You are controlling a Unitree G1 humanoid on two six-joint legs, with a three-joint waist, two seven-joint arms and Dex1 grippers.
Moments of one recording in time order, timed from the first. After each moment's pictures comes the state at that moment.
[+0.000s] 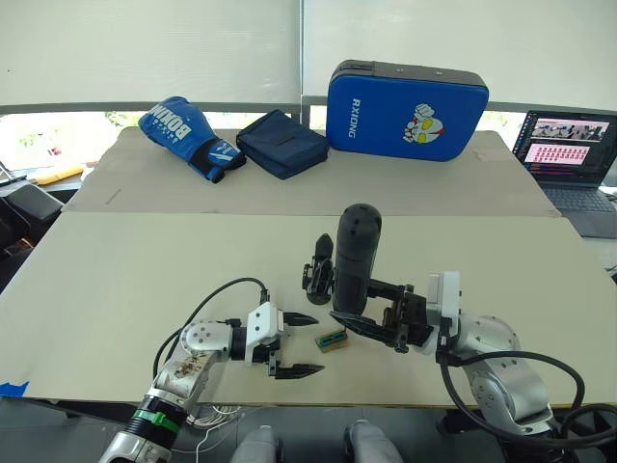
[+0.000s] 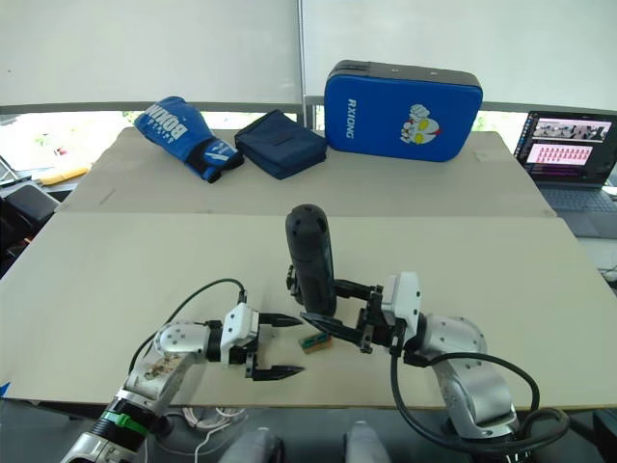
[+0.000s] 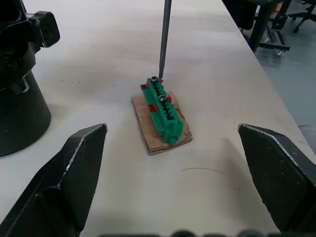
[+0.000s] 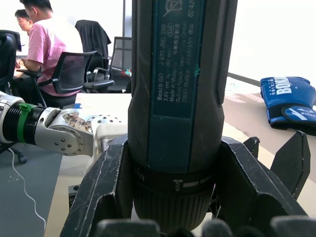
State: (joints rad) left arm -0.23 0.42 -0.25 0.12 -0.23 -0.06 -1.21; right arm -0.11 -0.44 0.06 -0.40 0.49 0.09 1.00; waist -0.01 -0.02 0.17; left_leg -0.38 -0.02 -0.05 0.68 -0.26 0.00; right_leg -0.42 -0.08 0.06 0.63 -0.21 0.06
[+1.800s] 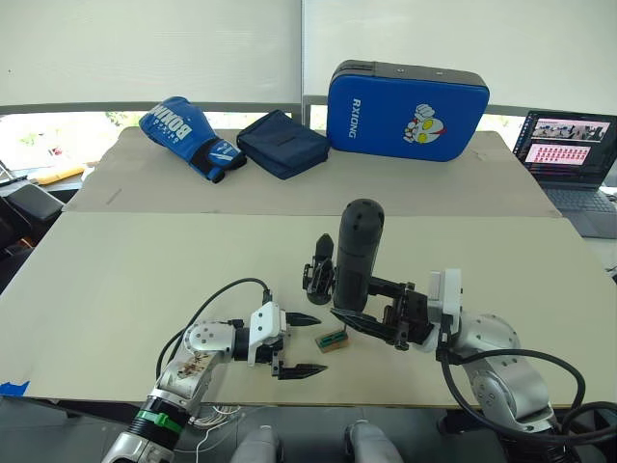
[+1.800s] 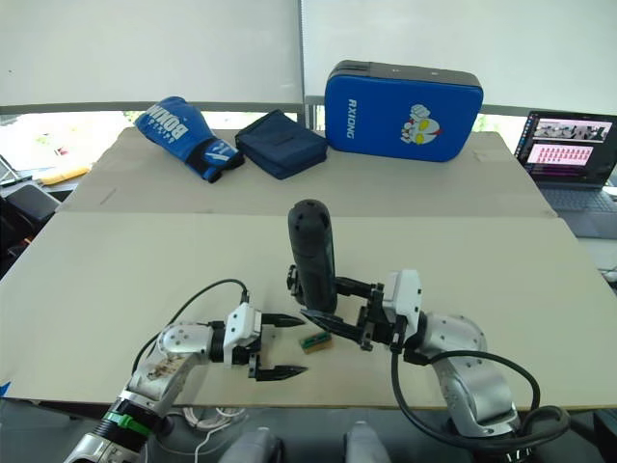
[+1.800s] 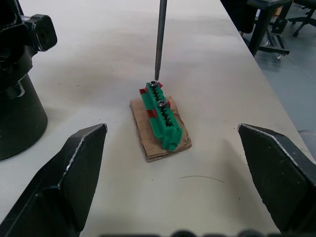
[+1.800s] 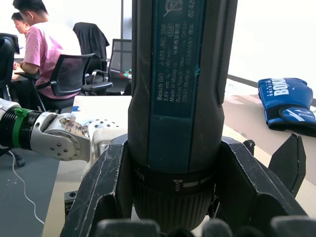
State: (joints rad) left arm -0.23 0.41 -0.26 0.11 -0.23 -0.05 -1.20; right arm -0.12 -0.44 0.06 -0.40 0.51 0.09 0.98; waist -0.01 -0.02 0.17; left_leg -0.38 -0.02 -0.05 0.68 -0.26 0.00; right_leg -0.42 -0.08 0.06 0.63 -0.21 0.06
